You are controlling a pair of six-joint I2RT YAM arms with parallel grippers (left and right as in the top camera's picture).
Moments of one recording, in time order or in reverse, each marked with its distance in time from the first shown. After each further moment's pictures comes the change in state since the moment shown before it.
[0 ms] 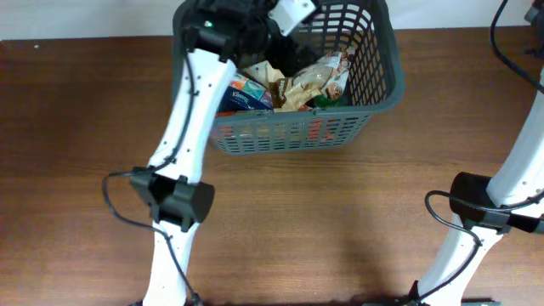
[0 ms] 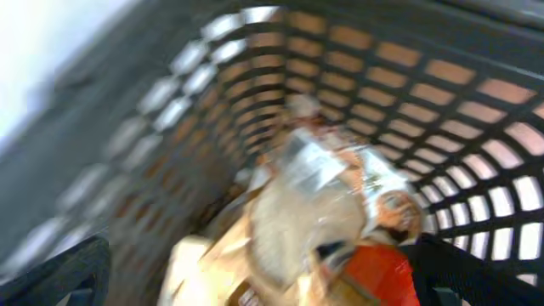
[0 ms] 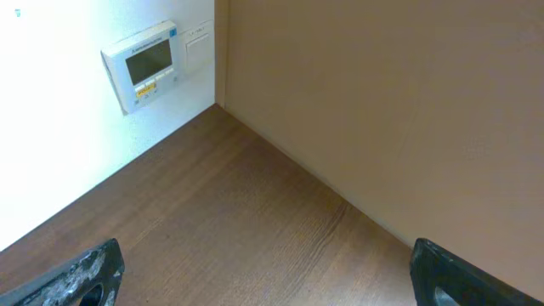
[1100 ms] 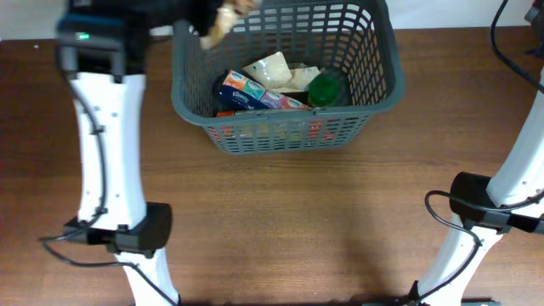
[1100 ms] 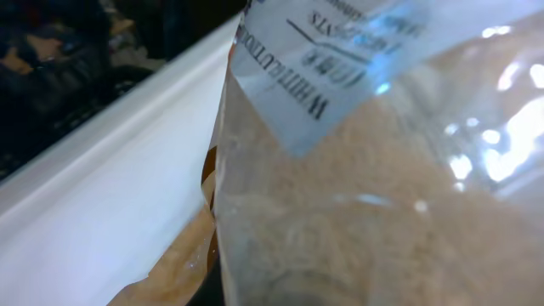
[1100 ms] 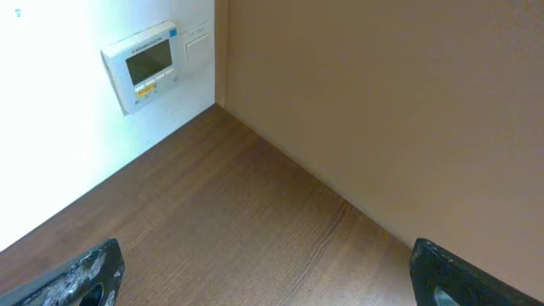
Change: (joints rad) left arm 0.193 -0.277 0.000 0.078 0.207 0.038; right arm 0.000 0.000 0.000 0.000 0.000 0.000
